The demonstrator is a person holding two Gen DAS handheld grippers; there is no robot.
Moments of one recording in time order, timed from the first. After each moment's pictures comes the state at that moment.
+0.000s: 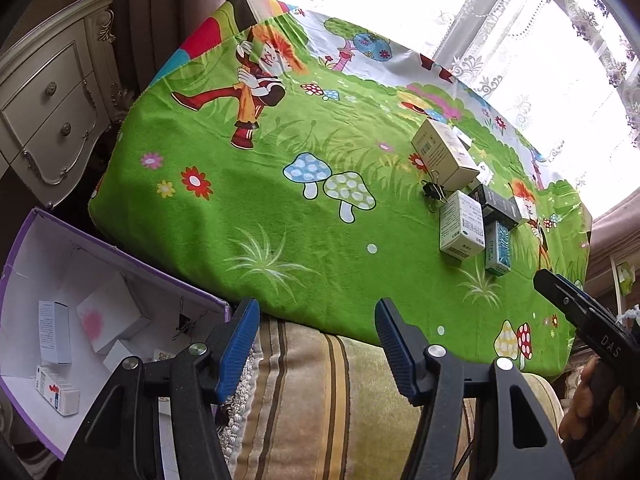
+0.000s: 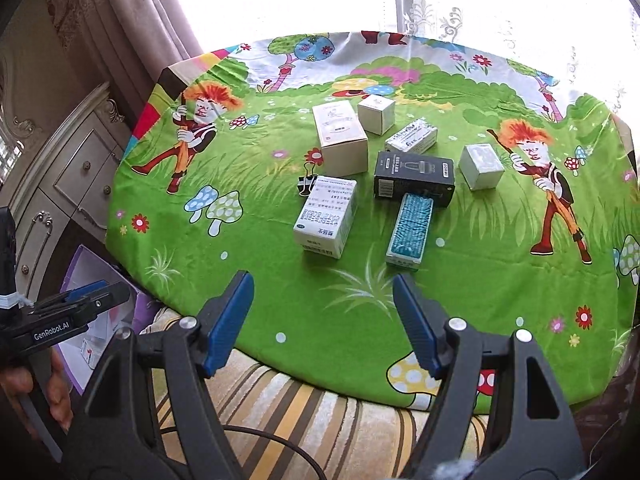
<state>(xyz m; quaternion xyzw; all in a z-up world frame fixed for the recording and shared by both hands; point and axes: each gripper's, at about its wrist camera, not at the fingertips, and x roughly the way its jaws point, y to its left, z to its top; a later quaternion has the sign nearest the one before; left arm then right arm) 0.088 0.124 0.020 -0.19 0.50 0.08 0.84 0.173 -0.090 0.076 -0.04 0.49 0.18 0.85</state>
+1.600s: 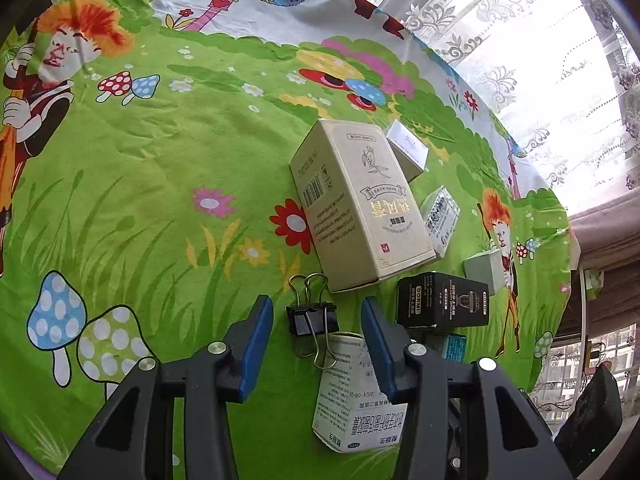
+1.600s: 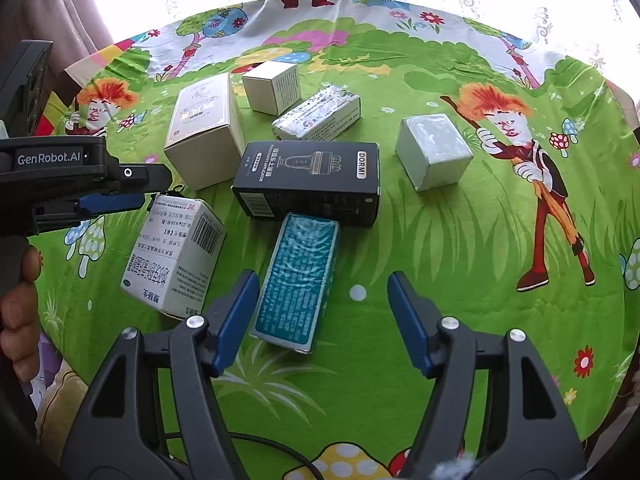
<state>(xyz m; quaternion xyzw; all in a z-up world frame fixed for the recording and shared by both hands) 0.311 0.059 -0.040 -0.24 0.56 -0.03 0.79 0.265 -0.126 -0.001 -0.06 0.51 0.09 0.85</state>
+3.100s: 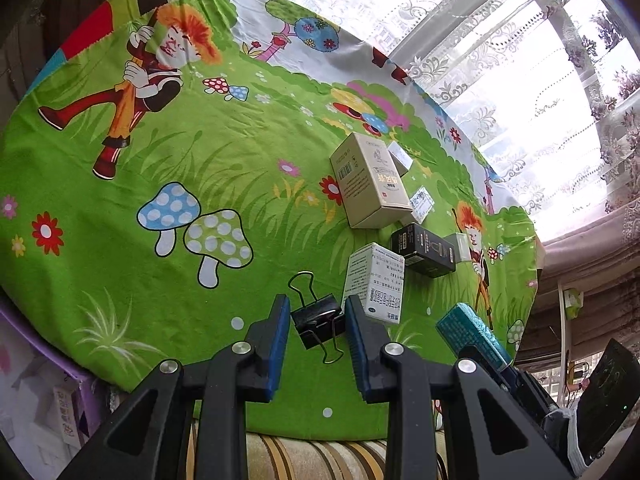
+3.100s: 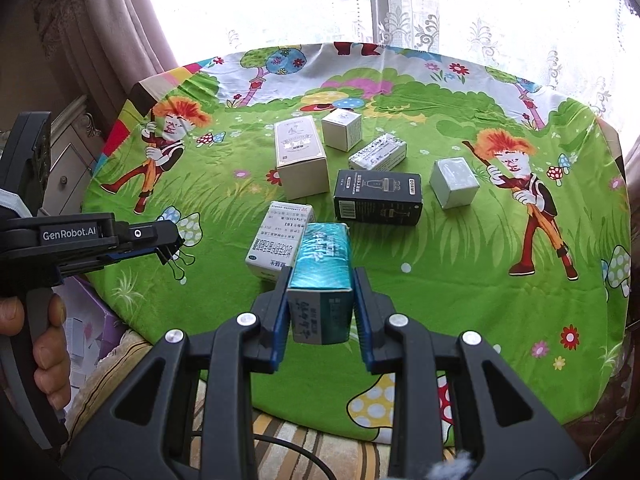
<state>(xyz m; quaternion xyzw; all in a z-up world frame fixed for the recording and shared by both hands) 0.183 0.095 0.017 -0.29 0.50 0.00 0.82 0.192 -0.101 0.072 -0.05 0.46 0.16 0.87</state>
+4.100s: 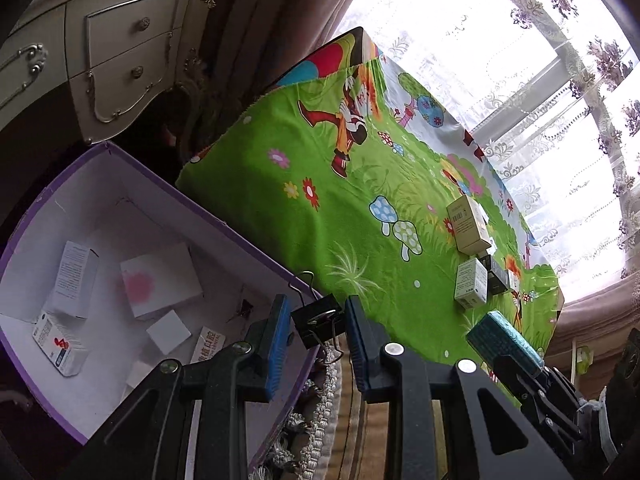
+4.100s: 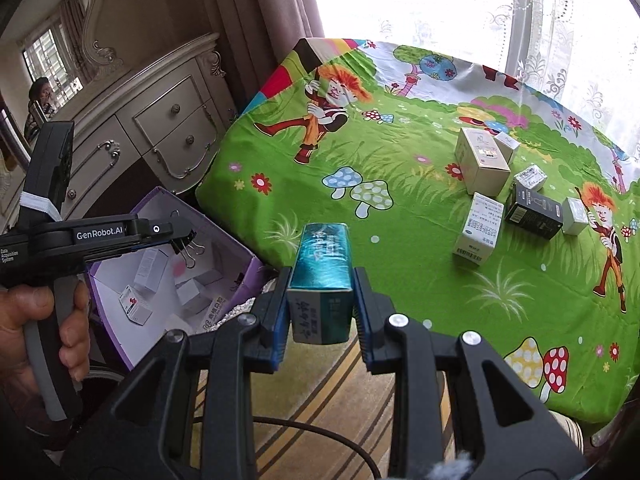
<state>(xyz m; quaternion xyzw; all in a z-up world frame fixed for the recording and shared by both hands) -0.002 0.228 0.028 -0.34 0.43 0.13 0.82 0.077 0.029 0.095 -0.12 0.45 0.32 0.82</state>
